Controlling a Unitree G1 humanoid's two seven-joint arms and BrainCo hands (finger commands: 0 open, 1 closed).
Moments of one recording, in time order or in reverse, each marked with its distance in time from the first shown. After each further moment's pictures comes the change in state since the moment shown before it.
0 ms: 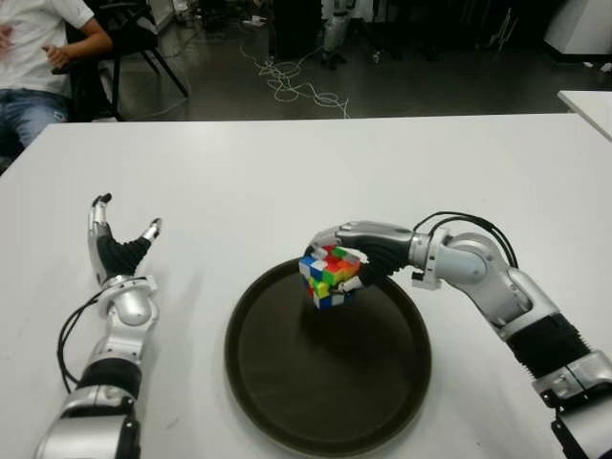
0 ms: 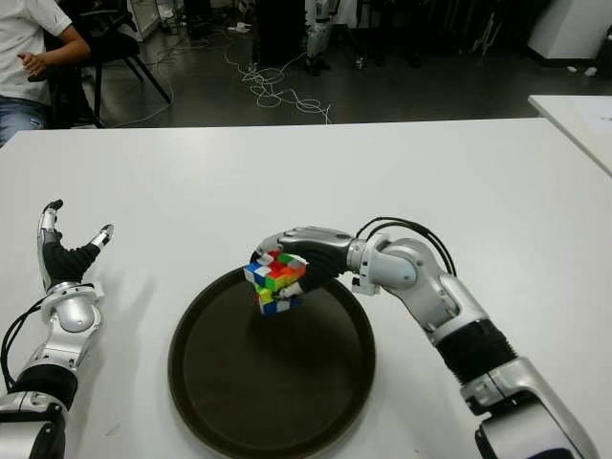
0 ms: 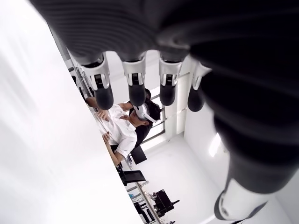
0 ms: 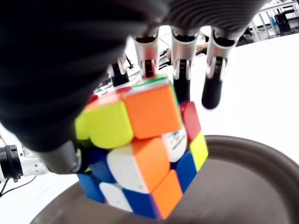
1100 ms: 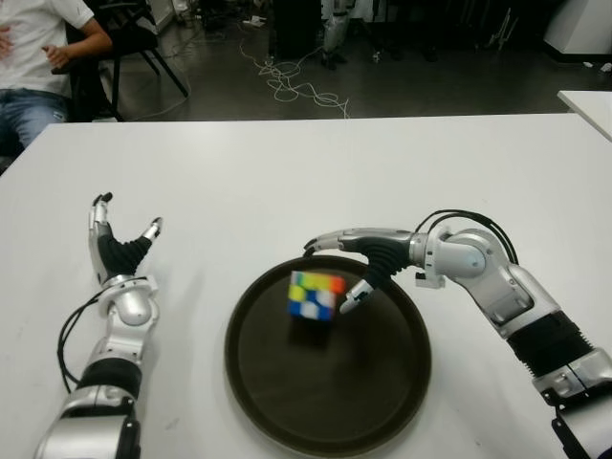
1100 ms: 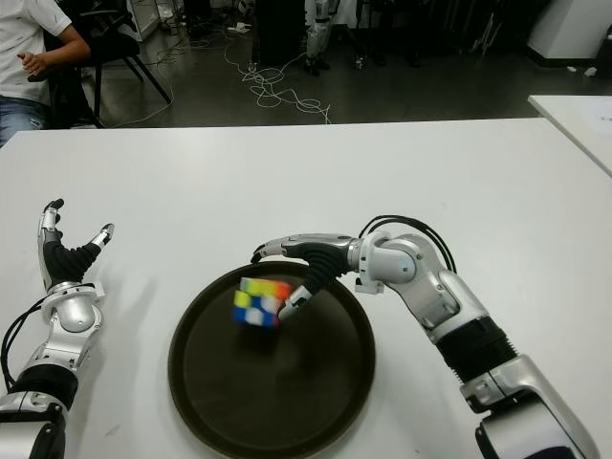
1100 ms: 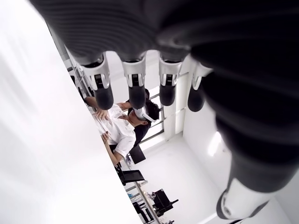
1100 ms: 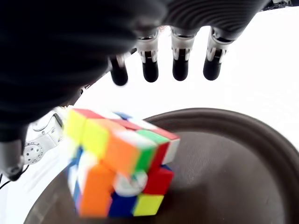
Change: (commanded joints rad) left arm 0.002 0.000 -0.007 -0.006 0.014 -0.002 0.013; right arm -0.009 0.006 -0.007 -0.028 0.029 0.099 0.097
